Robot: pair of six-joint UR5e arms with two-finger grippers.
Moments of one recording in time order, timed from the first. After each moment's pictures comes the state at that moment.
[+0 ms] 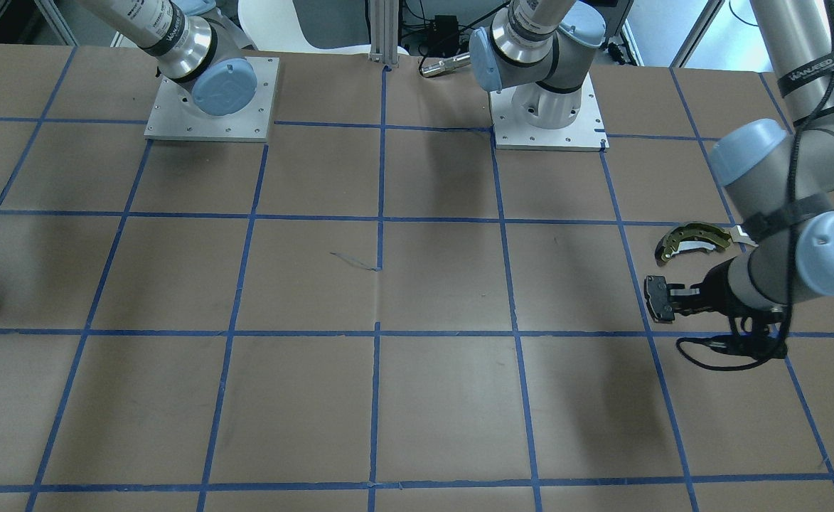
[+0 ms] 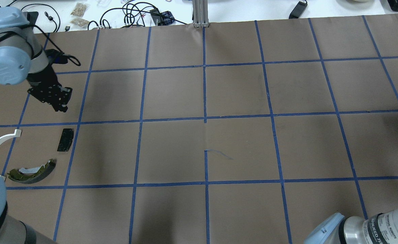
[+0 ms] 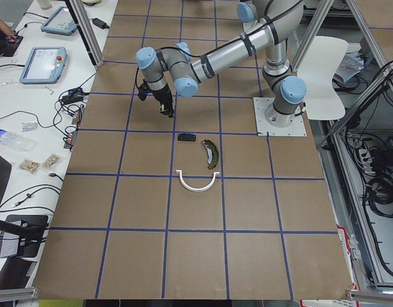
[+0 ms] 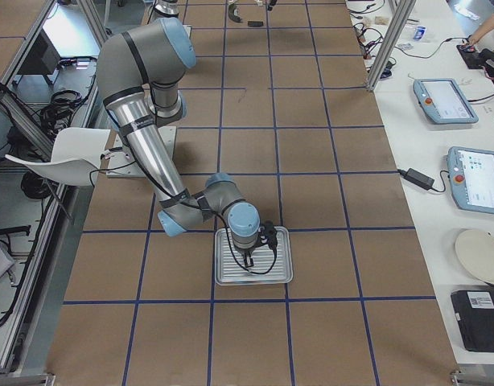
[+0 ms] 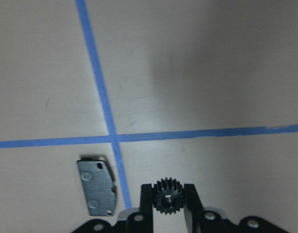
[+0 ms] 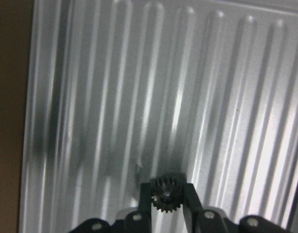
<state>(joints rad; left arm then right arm) -1.16 -1.95 -1.63 -1.33 1.74 0.48 0.55 -1.08 1.78 -2.29 -1.54 -1.21</state>
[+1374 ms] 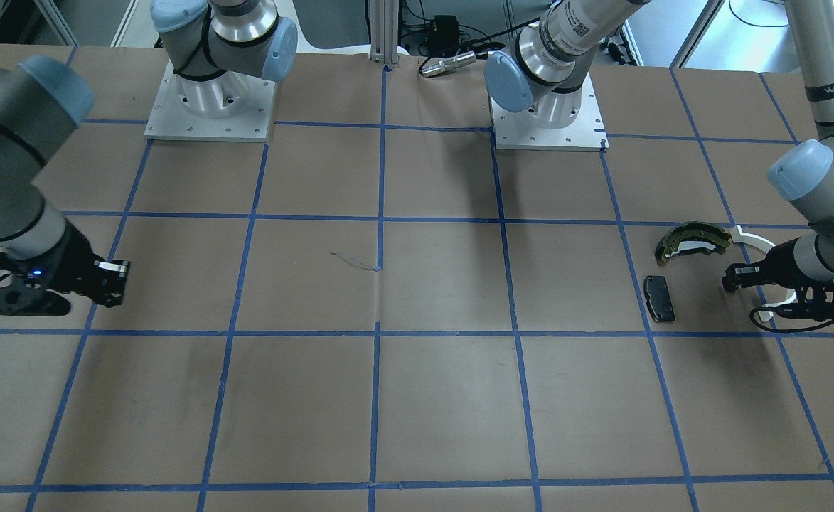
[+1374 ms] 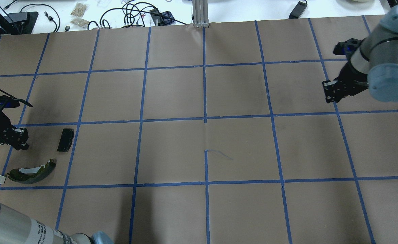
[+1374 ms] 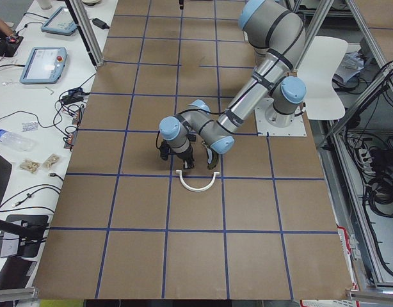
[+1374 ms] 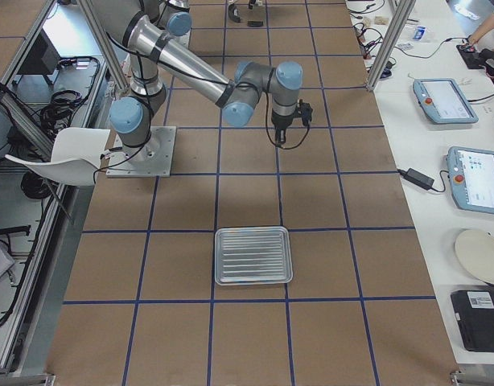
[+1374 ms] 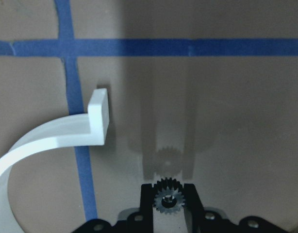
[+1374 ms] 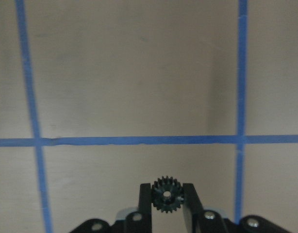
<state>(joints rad) -0.85 -2.03 -1.80 -1.08 1.74 0.70 1.36 -1.37 1.86 -2.06 -1.57 -0.20</state>
